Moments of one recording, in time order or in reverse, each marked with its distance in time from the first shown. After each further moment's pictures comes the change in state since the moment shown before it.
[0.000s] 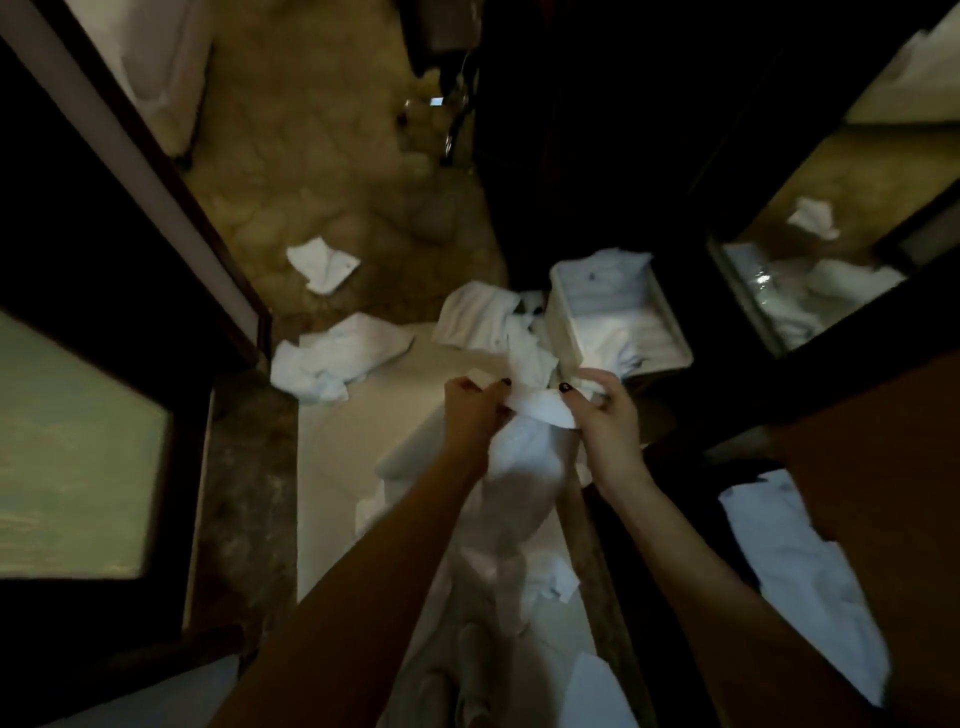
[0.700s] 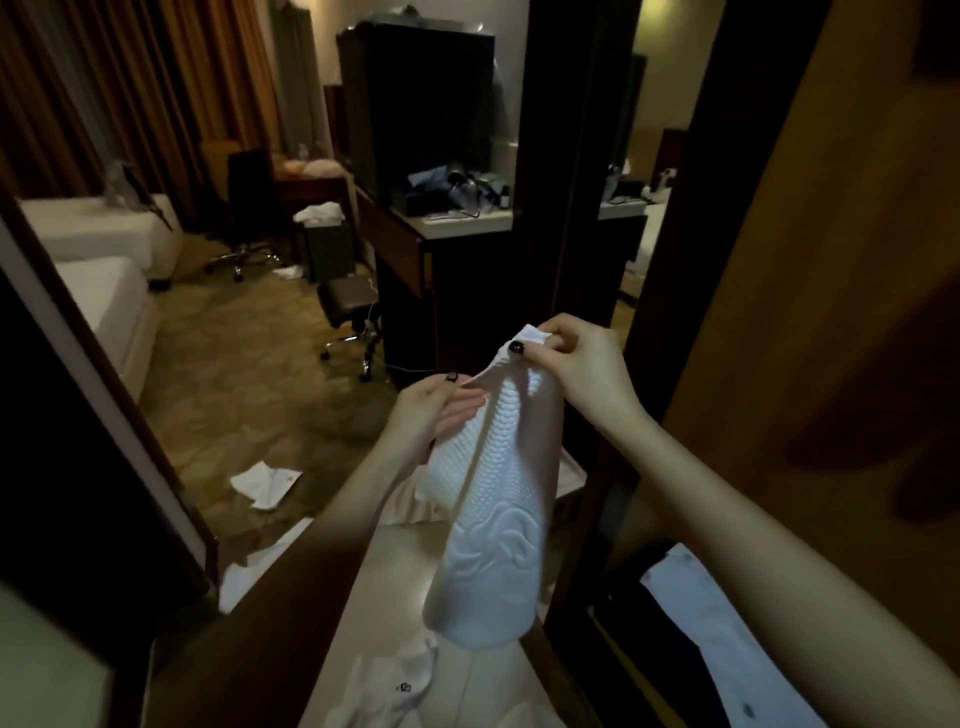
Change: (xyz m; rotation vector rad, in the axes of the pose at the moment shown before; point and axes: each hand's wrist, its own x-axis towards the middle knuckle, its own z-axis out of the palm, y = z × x) left_hand -0.203 0.202 0.028 0.149 -0.593 0.412; right_hand -0.180 -0.274 -0.107 -0.311 0.133 -0.771
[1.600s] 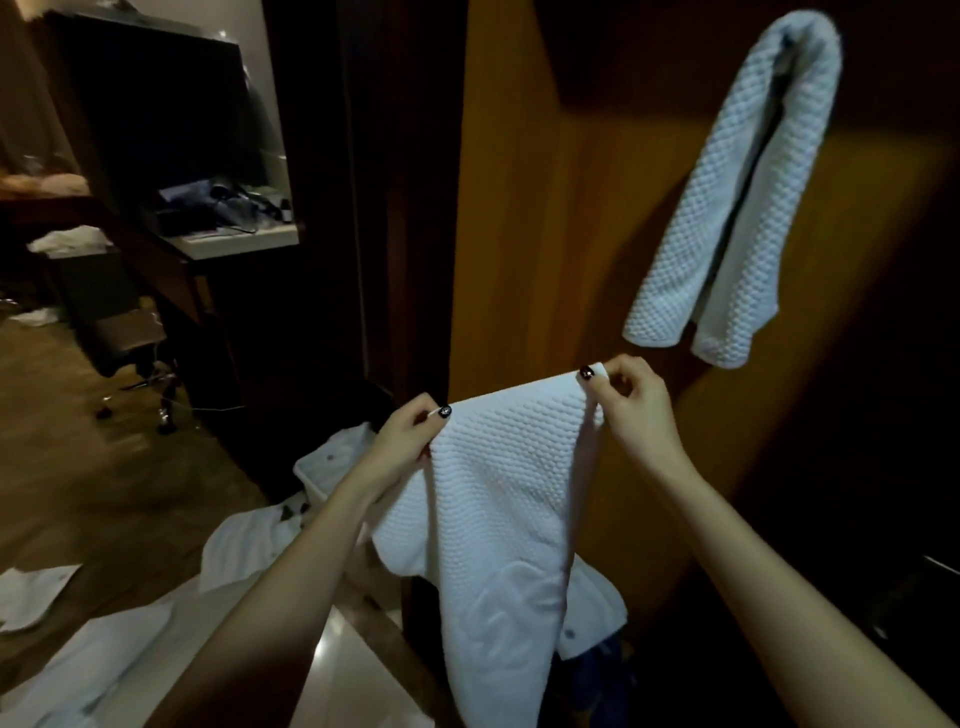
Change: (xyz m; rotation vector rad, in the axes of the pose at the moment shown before) left_hand -0.037 -0.060 0.233 0.329 -0.477 0.200; right_hand -0.150 0.063 -0.276 -0.230 0.450 0.199
